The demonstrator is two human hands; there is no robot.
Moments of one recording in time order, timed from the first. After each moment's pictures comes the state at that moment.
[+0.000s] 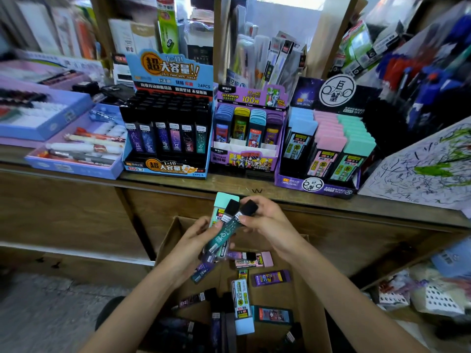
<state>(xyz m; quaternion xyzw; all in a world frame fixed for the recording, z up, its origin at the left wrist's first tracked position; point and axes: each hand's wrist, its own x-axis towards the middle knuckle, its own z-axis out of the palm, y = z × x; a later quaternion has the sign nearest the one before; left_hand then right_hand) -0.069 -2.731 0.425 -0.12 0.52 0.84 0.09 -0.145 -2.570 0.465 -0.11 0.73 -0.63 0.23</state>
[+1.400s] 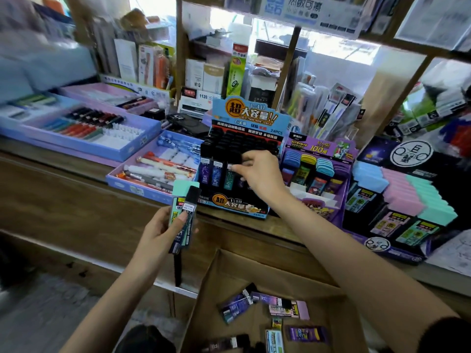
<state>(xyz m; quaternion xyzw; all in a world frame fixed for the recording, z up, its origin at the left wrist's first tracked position) -0.050 -2.879 0.458 -0.15 0.61 0.74 -0.23 -0.219 -2.758 0.555 -0.28 0.85 -0.44 -0.01</state>
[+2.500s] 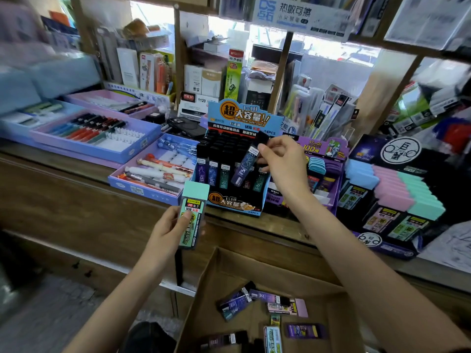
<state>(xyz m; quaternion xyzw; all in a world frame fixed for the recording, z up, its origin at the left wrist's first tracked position) -0.048 -2.858 0.468 -0.16 0.64 0.72 -0.20 -0.207 -2.712 0.583 -0.22 0.77 -0.59 -0.07</state>
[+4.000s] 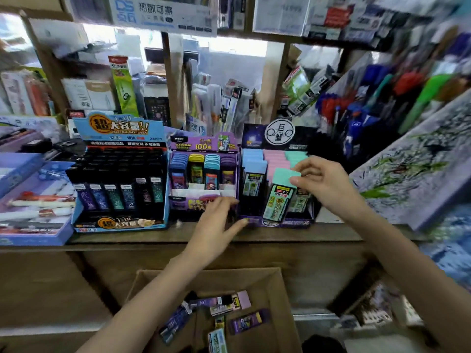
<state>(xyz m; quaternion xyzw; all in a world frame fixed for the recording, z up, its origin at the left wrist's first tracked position) -0.178 -2.668 0.497 0.11 0.92 0.35 -0.16 -0.225 -2.447 0.594 -0.18 0.86 -0.48 -0.08</state>
